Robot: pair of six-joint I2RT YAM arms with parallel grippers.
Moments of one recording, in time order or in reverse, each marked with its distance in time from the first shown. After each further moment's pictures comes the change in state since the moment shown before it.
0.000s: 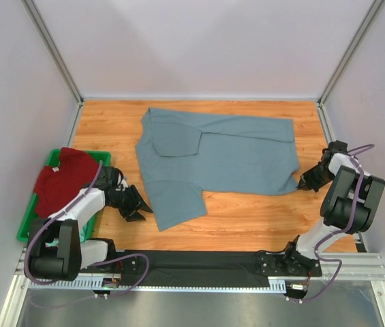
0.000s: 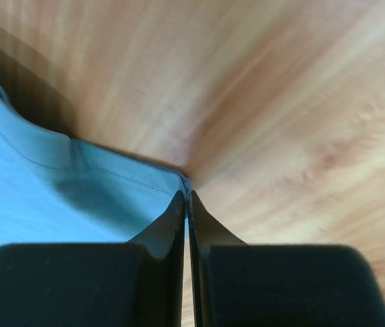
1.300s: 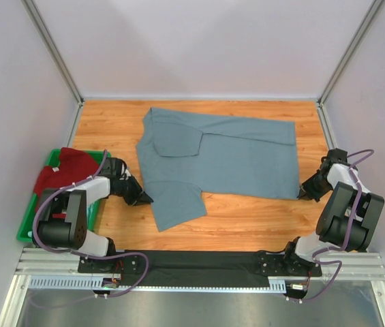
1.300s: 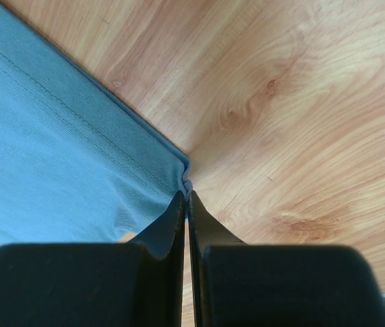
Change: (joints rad) left arm 0.000 0.273 0.076 0.284 0.008 -0.055; right arm 0.001 -0.197 -0.147 -0.050 0.067 -0.093
